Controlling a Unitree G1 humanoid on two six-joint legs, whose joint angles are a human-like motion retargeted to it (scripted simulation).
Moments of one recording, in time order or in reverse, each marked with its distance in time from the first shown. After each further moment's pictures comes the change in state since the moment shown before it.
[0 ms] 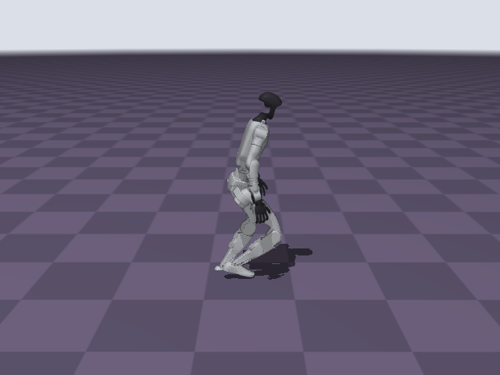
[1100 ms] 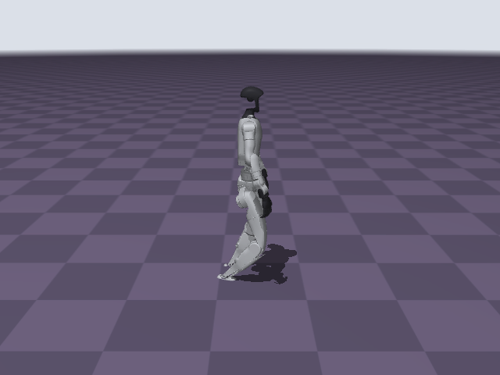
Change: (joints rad) left arm 0.091 0.094 -0.359 -0.100 0.392 -0.033 -0.366; right arm -0.102 -0.080 0.275 0.154 -0.333 -0.025 0.301; waist 0.407 -0.184 -0.026; left_leg 0.454 -0.016 0.017 -0.407 0.164 -0.045; right_leg 0.542 -0.153 -0.056 -0.552 -0.113 0.067
